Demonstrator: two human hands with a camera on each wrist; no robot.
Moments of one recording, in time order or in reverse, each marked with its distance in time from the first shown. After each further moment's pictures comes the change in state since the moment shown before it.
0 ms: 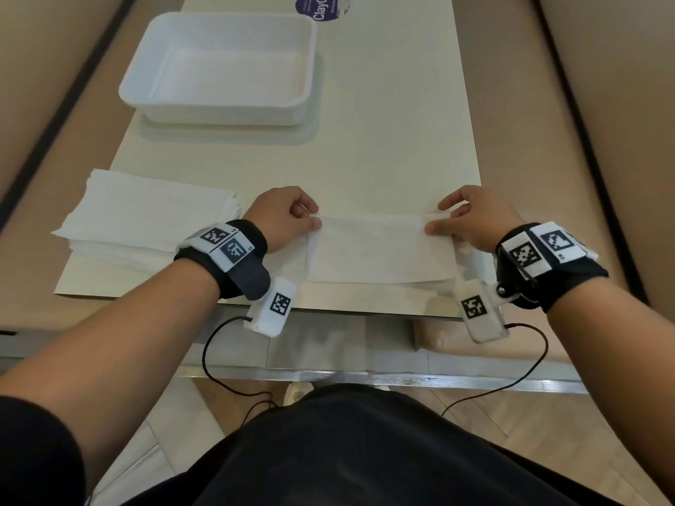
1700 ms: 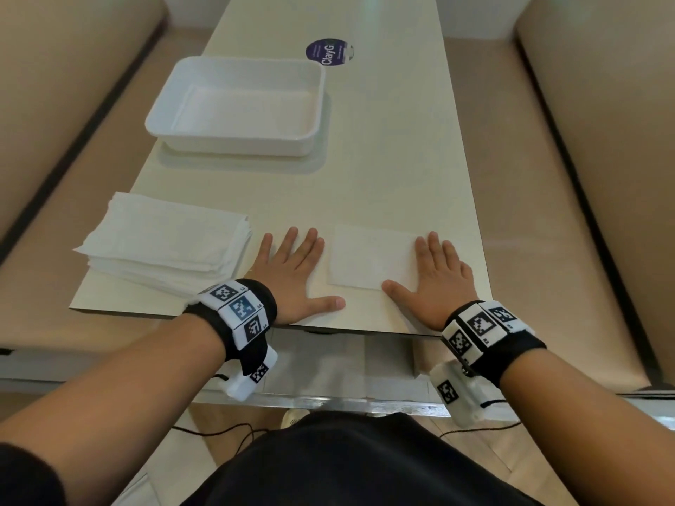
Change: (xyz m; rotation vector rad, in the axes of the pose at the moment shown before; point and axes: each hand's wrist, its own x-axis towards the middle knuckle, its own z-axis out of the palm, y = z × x) left_hand -0.053 -0.006 0.015 0.815 -0.347 0.074; right_hand -0.048 0.008 0.067 -0.675 -0.013 -0.134
